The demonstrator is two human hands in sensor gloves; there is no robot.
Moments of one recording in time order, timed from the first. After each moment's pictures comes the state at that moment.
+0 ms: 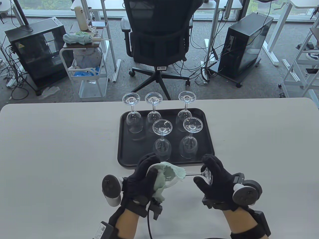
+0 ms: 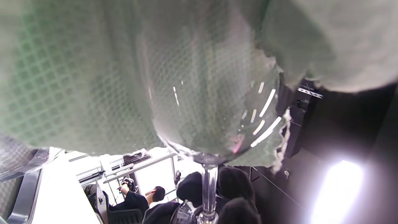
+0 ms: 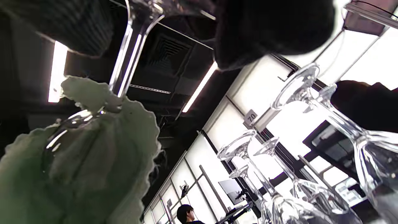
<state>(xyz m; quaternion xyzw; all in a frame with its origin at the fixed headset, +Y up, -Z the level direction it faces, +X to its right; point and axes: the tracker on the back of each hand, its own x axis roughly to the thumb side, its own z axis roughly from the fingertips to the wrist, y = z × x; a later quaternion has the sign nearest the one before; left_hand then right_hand) -0.129 -0.698 -0.297 0.14 -0.27 0.65 0.70 0.197 -0.692 -0.300 0.29 -0.24 0.79 0.48</state>
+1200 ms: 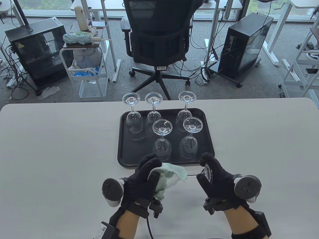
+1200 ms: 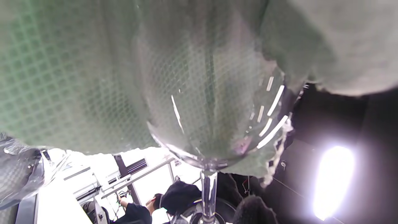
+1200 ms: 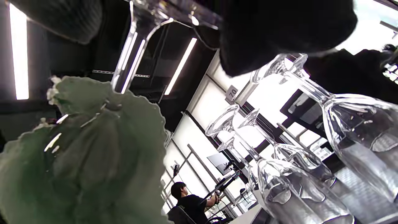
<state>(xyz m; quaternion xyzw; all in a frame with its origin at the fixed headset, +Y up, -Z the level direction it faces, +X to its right) -0.133 -0.697 -0.297 0.15 -0.27 0.63 0.71 0.197 -0.689 -0.300 0.30 -0.22 0.82 0.42</state>
